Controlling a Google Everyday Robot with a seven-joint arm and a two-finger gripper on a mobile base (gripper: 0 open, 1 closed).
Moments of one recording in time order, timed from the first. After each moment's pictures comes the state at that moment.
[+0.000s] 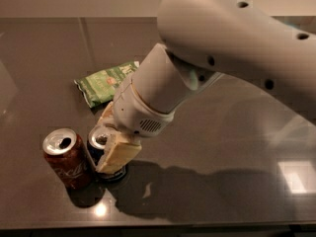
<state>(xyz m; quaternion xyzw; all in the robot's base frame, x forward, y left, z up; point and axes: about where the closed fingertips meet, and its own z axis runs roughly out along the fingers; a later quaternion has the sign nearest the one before) 0.366 0.094 0.902 -0.75 0.58 0.22 0.24</state>
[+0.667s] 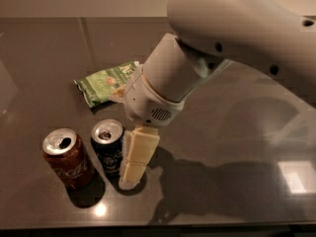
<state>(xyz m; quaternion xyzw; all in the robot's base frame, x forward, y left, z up) 0.382 0.075 0.905 -0.75 0.58 0.21 0.22</state>
